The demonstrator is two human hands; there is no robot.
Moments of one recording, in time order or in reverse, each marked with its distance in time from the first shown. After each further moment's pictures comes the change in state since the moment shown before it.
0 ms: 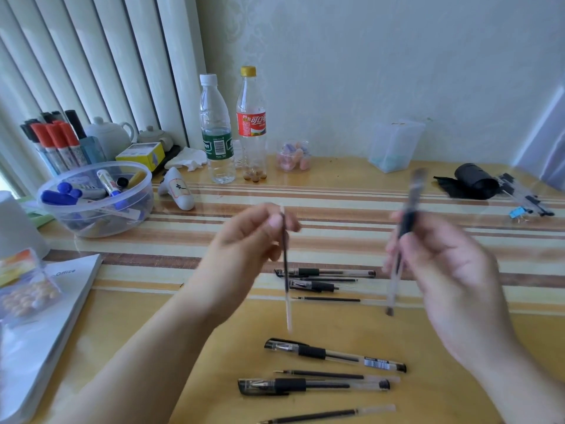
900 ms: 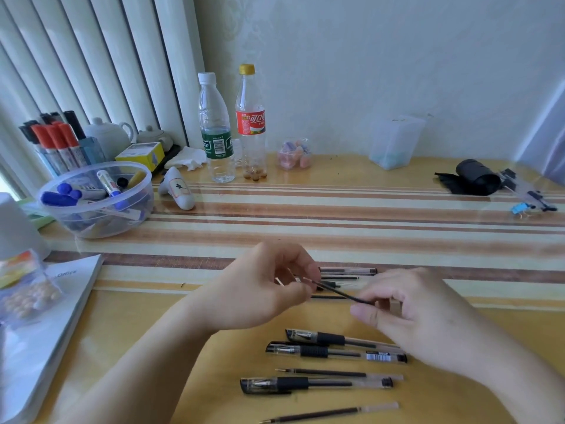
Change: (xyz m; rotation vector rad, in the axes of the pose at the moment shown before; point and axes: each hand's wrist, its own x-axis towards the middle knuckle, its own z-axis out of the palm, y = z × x) left_hand -0.005 -0.008 0.001 0.521 -0.279 -0.113; right_hand -0.004 0.002 -0.006 -0.902 -0.532 0.139
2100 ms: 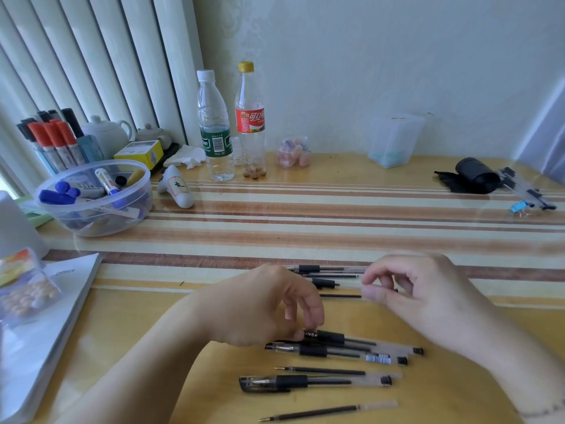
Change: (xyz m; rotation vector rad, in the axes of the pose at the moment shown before) left_hand -0.004 -0.001 0.001 0.372 -0.326 -0.001; right_hand 0.003 0.011 -0.007 -0.013 0.126 0.080
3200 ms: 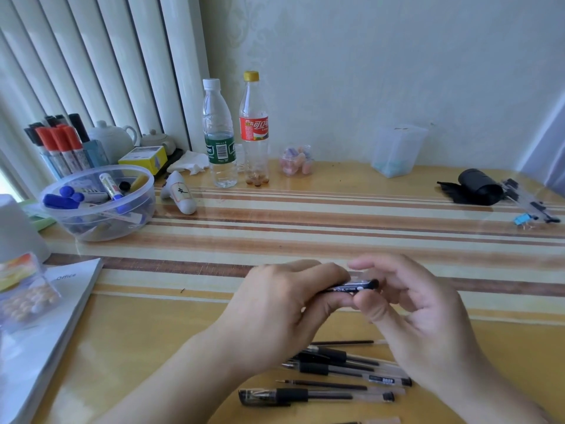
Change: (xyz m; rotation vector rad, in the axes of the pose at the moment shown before) left_hand 0.004 0.023 0.018 0.146 0.645 0.266; right_hand -0.006 -0.031 0.024 0.558 0.320 -0.331
